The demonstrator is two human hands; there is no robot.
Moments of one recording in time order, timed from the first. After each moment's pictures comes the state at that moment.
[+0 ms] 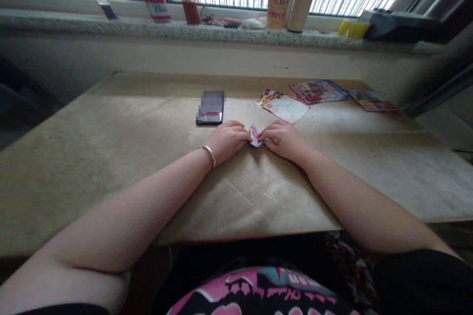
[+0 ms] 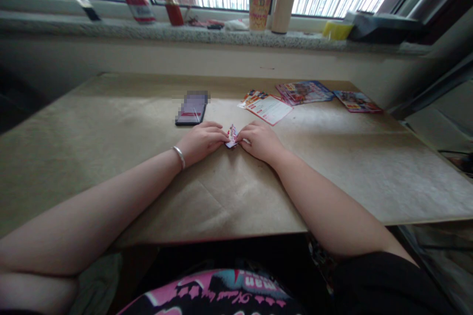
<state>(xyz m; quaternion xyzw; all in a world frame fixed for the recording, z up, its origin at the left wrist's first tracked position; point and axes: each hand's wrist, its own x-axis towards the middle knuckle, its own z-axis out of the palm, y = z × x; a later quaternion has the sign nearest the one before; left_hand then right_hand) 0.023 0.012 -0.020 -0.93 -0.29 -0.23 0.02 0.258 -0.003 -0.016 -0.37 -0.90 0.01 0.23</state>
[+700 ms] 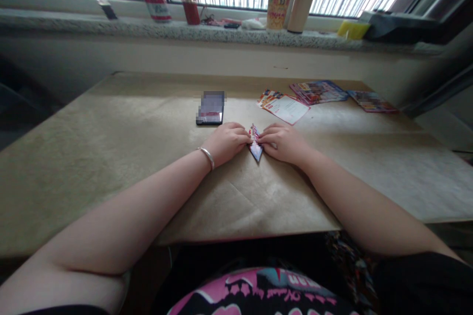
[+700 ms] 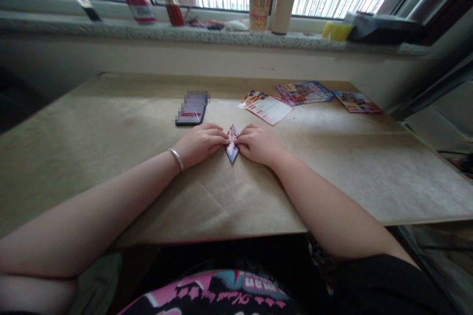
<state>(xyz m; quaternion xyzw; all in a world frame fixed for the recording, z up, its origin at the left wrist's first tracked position) 0.024 0.006 -0.014 -0.94 -0.26 -0.21 0.05 0.253 -0.016 -0.005 -0.36 -0.91 -0.01 0.19</state>
